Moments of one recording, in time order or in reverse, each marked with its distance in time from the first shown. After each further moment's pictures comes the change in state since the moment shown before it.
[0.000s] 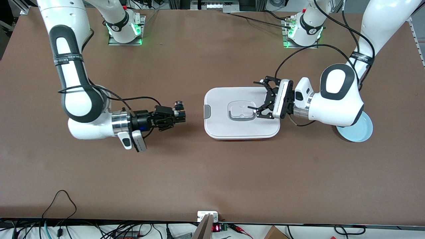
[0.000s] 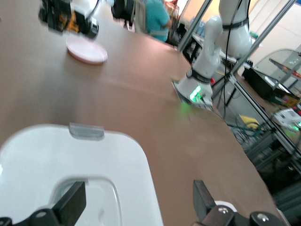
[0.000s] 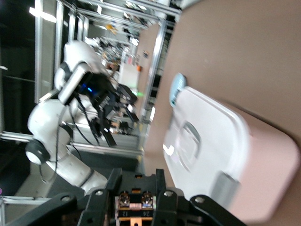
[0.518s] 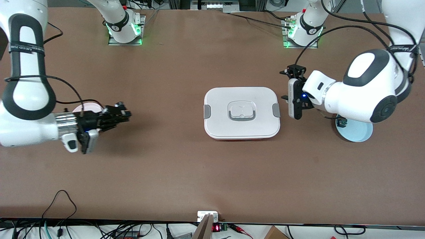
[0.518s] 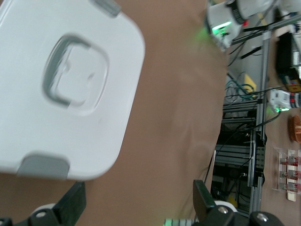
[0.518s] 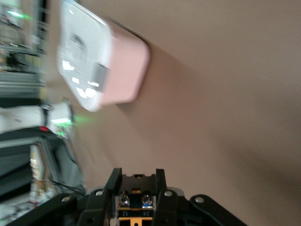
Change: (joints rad) left arm 0.004 -0.022 -0.006 0.268 0.399 -0.434 -0.658; right arm -0.229 -0.022 -0.006 0.169 -0.726 -0.198 0.064
